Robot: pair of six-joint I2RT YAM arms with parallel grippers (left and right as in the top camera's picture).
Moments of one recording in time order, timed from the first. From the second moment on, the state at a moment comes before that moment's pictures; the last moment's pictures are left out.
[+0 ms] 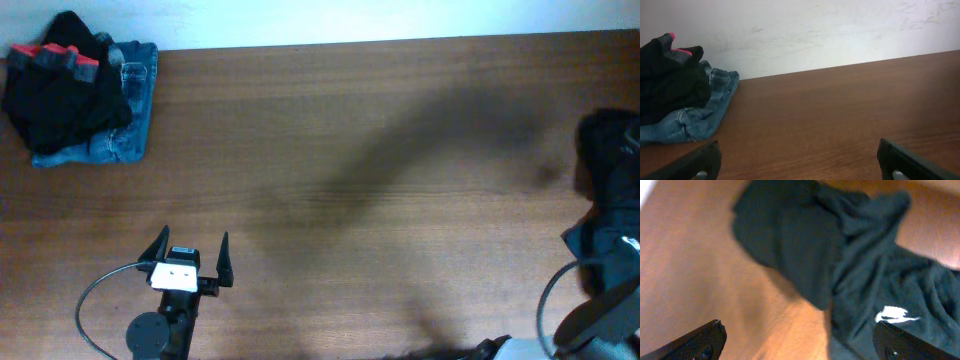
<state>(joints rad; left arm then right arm) 0.04 0.01 0.02 -0.07 0.17 0.09 -0.78 1.63 1.35 -0.70 0.02 0.38</state>
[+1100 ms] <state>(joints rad) 0.04 0.01 0.02 -0.07 0.17 0.09 -0.88 1.92 1.35 -0.37 -0.12 0.41</state>
